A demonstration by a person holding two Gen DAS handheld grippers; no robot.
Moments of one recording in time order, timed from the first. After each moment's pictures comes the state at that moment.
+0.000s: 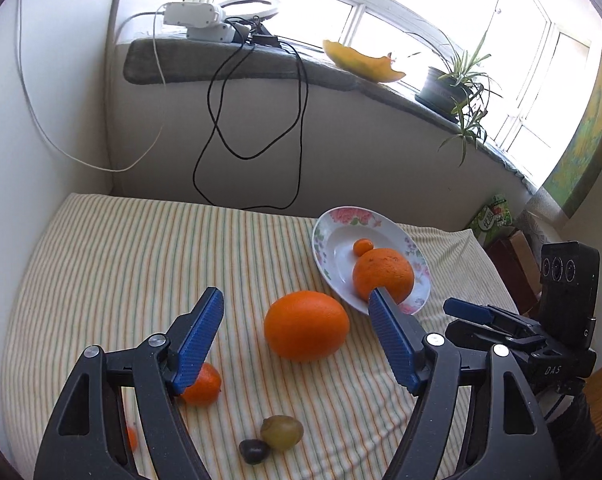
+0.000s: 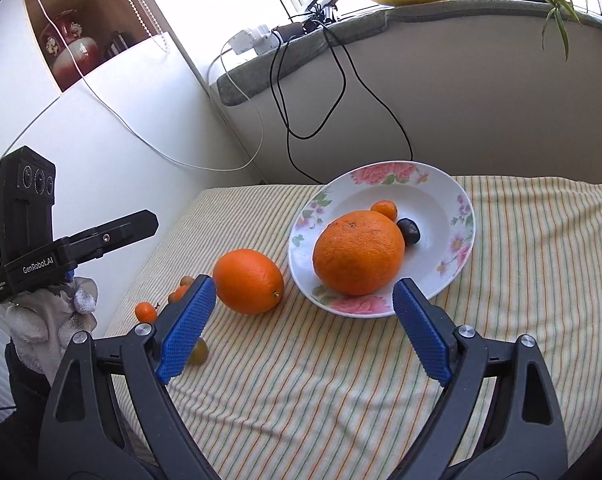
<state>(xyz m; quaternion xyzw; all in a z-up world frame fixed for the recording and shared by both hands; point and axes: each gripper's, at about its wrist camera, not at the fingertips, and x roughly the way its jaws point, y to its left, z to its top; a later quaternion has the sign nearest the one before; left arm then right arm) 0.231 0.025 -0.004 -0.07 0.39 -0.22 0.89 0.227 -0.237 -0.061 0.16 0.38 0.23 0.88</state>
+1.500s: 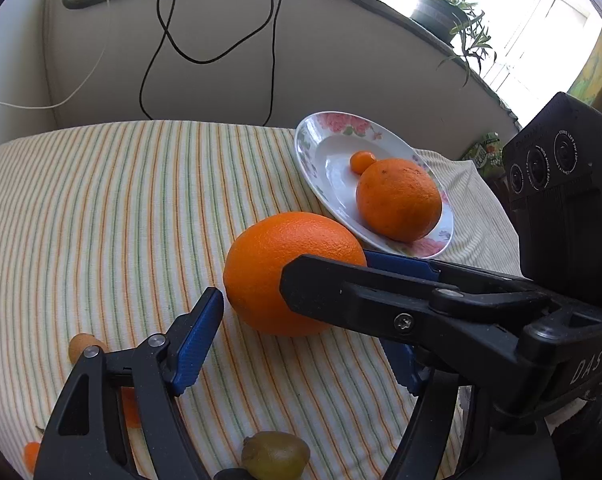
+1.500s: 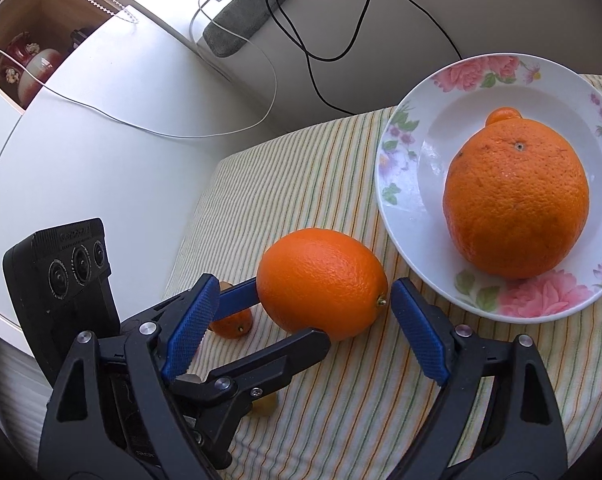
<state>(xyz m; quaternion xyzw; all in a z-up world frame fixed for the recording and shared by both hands) 0.262 -0.019 -0.084 -0.04 0.48 -0.28 0.83 0.301 -0.148 -0.123 0.24 0.46 0.25 0.81</state>
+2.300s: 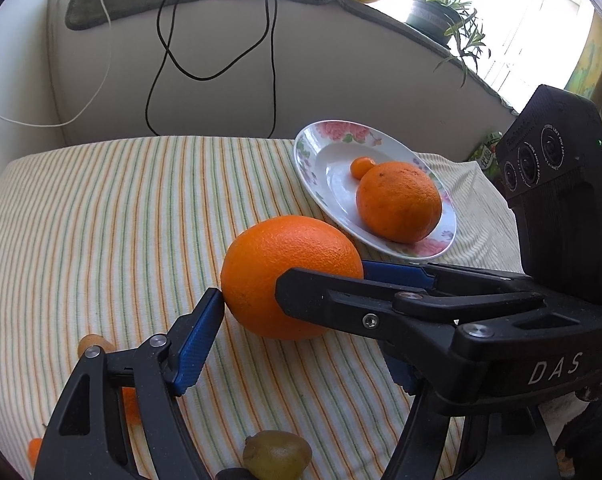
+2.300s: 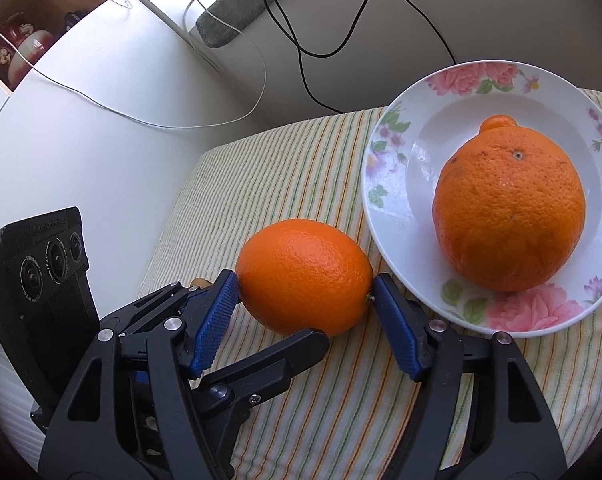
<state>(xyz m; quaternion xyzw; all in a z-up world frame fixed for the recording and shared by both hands) 0.251 -0.018 -0.080 -0.02 0.45 -0.26 0.85 0.302 -0.150 -0.127 0.22 0.47 0.24 0.82</state>
